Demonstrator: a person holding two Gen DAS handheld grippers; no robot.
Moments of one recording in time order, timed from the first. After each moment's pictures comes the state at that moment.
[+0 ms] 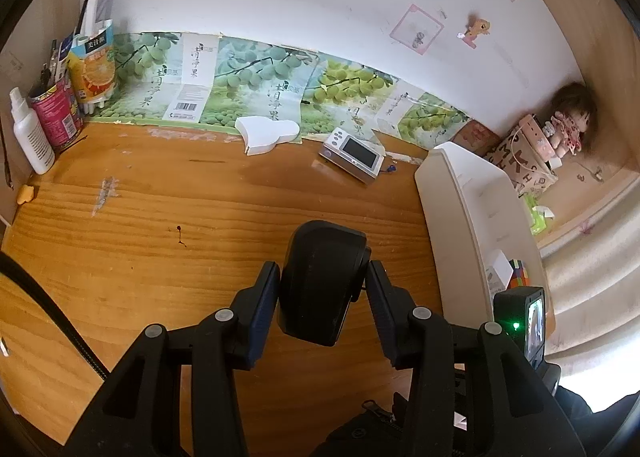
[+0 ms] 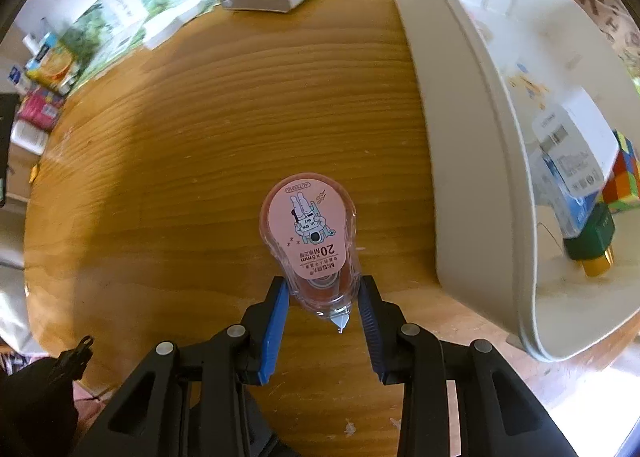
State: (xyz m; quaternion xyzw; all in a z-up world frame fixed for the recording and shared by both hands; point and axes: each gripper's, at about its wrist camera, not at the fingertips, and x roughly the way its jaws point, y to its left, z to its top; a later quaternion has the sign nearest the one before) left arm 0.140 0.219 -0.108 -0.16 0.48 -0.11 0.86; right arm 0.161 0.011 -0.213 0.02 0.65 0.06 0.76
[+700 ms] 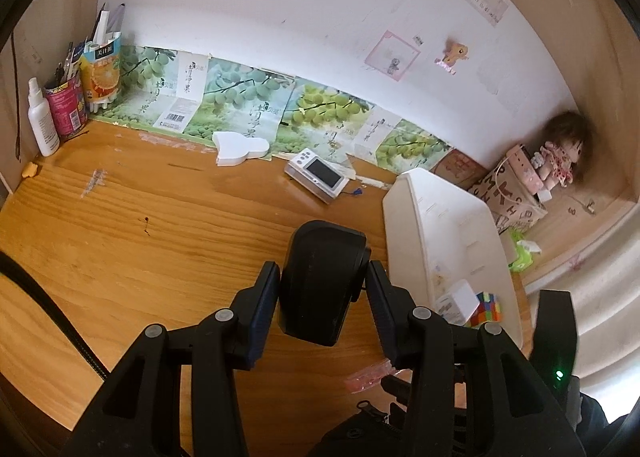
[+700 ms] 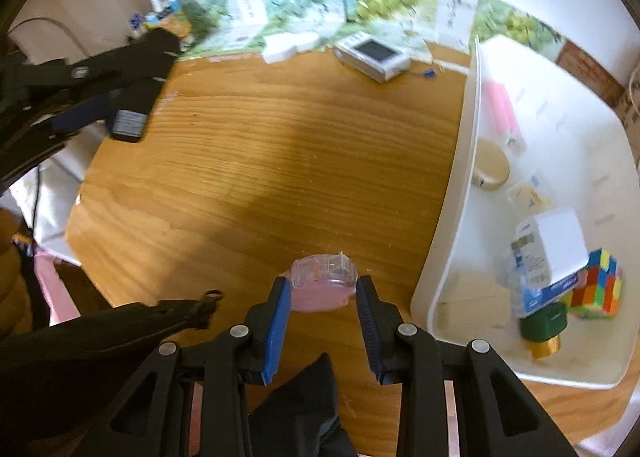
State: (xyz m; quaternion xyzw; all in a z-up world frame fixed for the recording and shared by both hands) left arm 0.118 0.159 -0.081 -0.20 0.43 -0.07 0.88; right arm 0.132 -0.001 -0.133 -0.08 0.57 0.23 0.78
